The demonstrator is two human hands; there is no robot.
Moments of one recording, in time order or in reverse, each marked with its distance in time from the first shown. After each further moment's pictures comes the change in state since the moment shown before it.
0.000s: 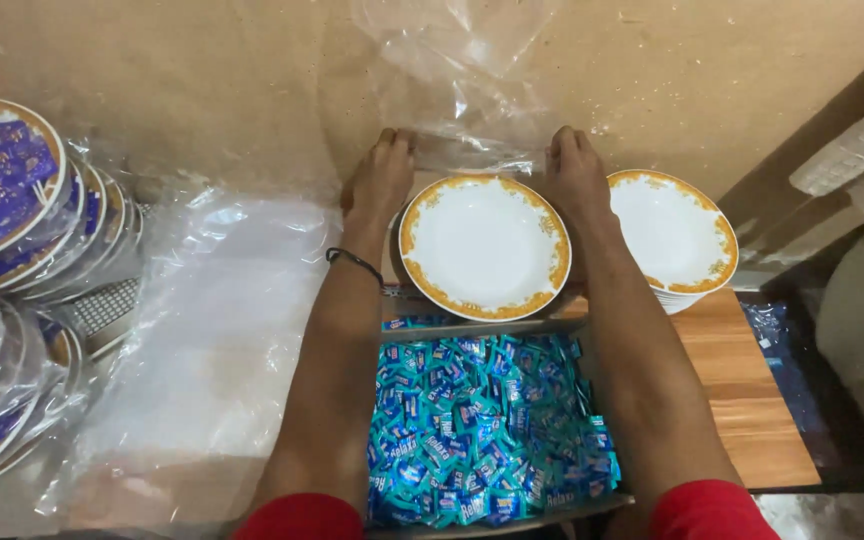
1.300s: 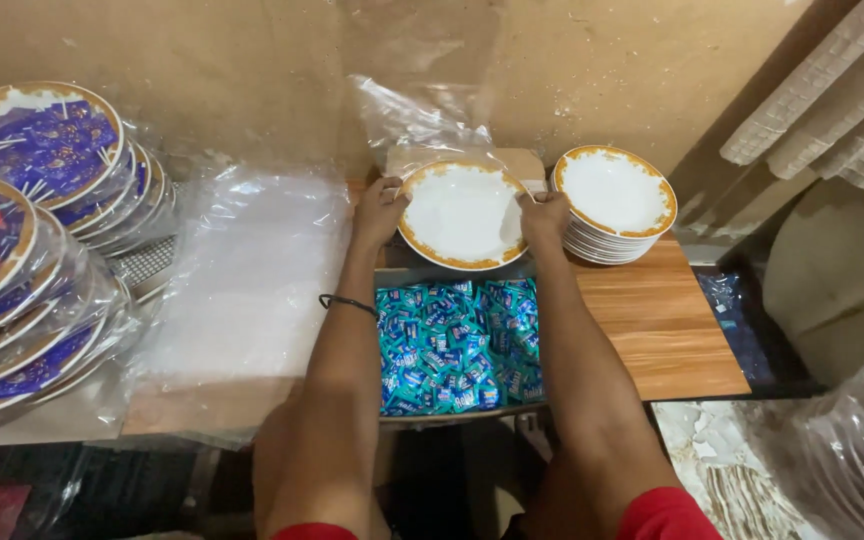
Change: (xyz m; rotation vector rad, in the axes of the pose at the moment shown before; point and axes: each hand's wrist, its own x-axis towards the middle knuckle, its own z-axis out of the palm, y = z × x) left_hand -0.118 0.017 -0.008 -0.719 -0.108 -0.516; right_hand -0.105 -0.006 0.011 0.251 -0.003 0.976
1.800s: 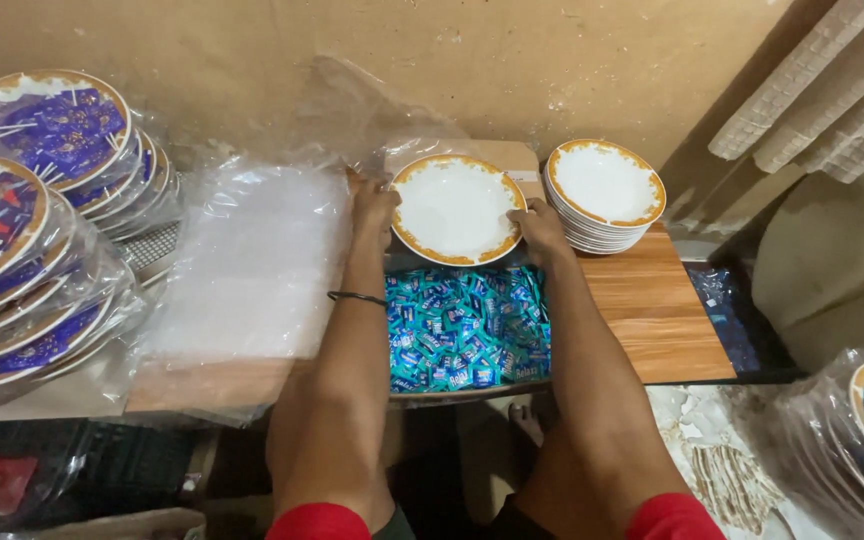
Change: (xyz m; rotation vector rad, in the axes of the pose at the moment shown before) left_hand -0.016 0.006 0.022 -0.240 0.277 -0.211; right_hand -0.097 -0.039 -0.068 0.109 -0.296 0.023
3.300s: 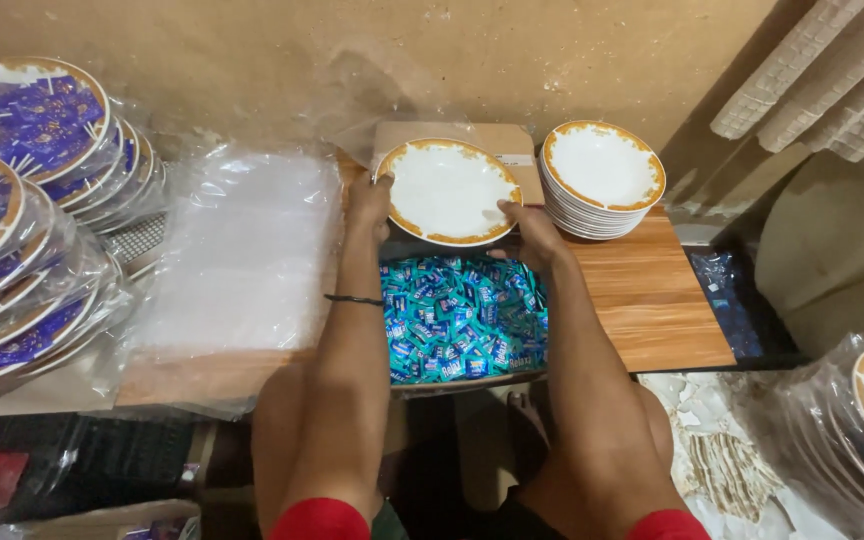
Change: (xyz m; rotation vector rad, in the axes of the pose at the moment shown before) left_hand -0.007 -0.009 0.005 0.112 -0.007 -0.049; right_hand -0.011 0.019 -0.014 0.554 -0.418 0.271
